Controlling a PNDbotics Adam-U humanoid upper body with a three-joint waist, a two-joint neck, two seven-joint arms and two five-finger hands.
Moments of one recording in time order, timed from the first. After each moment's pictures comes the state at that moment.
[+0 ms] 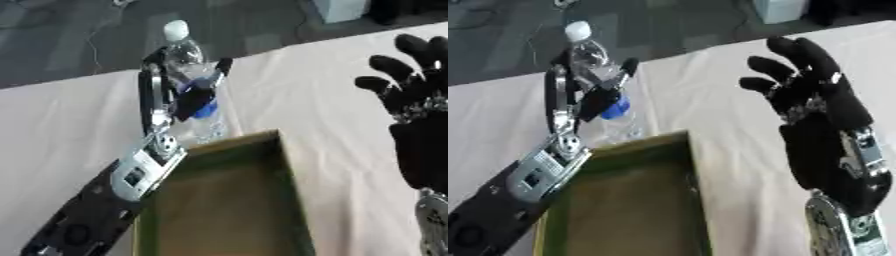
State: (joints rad) left arm -0.89 0.37 -0.40 -1.33 0.02 0.08 0.90; right arm -0.50 -0.10 0.07 -1.94 -0.31 -0.34 0.44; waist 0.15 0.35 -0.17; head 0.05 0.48
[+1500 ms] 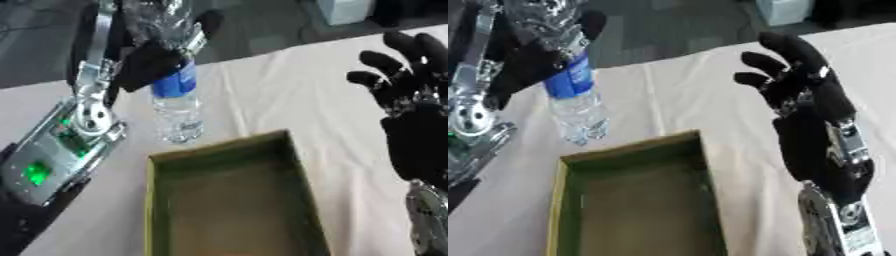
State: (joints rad) left arm -0.81 0.65 -0.39 -1.92 0.26 0.38 0.70; right arm -0.47 -0.11 0.06 -1.94 -0.29 -0.34 0.43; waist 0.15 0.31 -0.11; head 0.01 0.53
